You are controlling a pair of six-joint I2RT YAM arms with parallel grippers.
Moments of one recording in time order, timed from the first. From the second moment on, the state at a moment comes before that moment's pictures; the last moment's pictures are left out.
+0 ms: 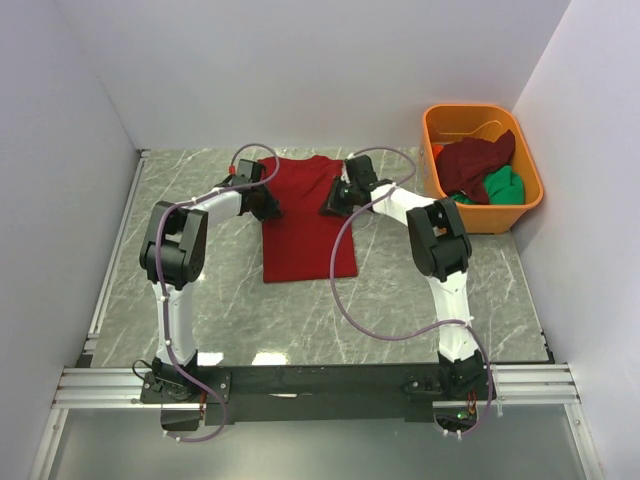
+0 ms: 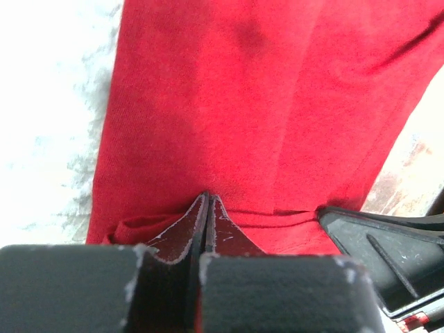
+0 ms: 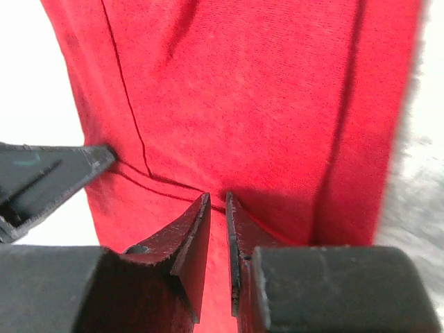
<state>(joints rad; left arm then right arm) -0.28 2.11 1.45 -0.23 0.11 -0.91 0.40 2.29 1.69 -0.21 -0.33 0.67</state>
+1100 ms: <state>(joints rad) -0.25 2.01 1.25 -0.07 0.07 -0.90 0.22 2.23 1.46 0.01 -0.57 0.72</state>
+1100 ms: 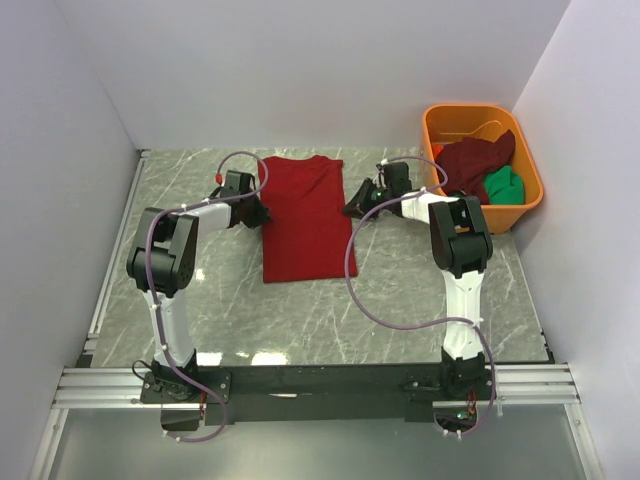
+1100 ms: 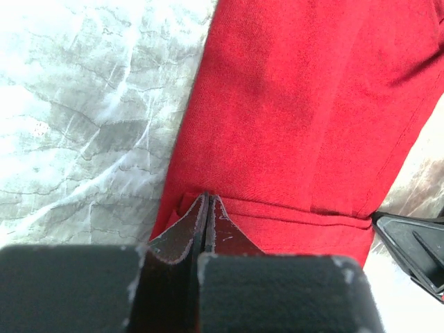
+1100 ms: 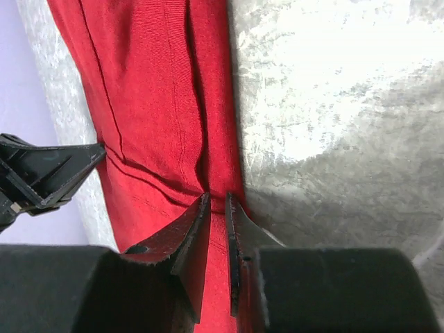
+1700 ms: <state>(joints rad) -0.25 2.01 1.25 -0.07 0.06 -0.90 0.20 2.17 1.43 -0.05 -0.47 0.70</state>
